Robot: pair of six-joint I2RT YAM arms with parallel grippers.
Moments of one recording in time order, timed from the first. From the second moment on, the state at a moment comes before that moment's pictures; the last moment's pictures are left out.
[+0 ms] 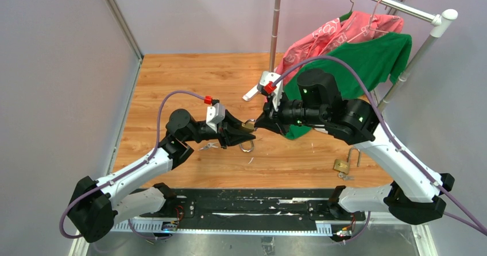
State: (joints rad) left arm -0.69 1.02 0.61 0.63 0.84 -0.21; right arm 0.94 1.20 1.64 -0.88 -0.33 -0.14
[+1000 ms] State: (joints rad) left arm -0.69 1.01 0.61 0.60 0.84 -0.20; right arm 0.94 1.17 1.60 -0.87 -0.37 -0.41
